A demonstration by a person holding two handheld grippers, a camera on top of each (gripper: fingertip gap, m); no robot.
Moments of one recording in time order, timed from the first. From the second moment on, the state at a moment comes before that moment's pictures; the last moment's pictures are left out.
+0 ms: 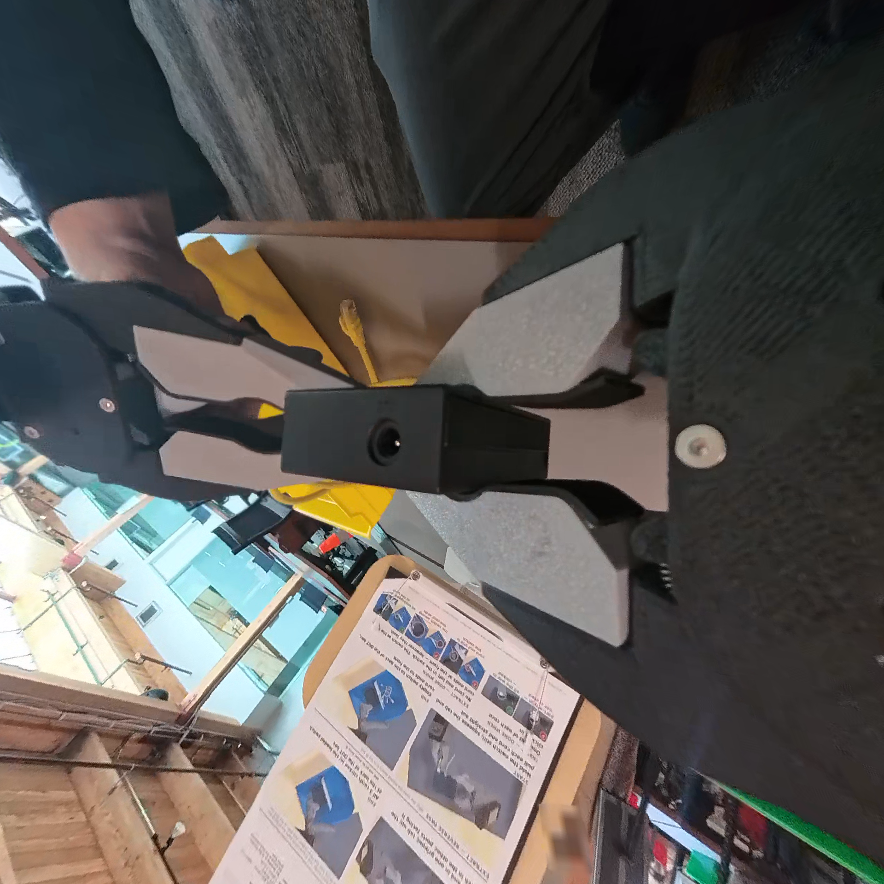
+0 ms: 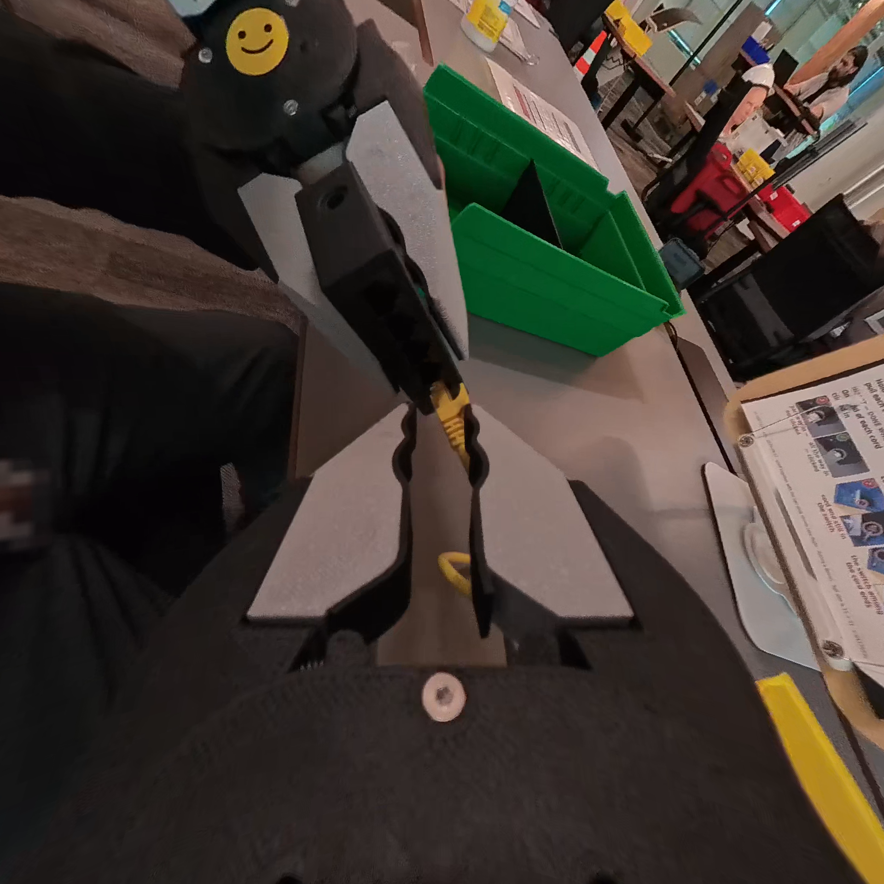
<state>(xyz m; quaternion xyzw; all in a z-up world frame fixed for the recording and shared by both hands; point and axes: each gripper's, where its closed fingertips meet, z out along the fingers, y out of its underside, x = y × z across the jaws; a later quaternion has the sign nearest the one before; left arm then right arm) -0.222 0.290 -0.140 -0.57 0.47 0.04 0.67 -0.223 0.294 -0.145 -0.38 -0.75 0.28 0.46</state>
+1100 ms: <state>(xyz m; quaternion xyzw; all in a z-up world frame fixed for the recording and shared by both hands) -0.223 0.285 -0.141 -0.54 0.49 0.02 0.68 -0.238 0.289 -0.151 -0.25 -0.82 0.07 0.51</state>
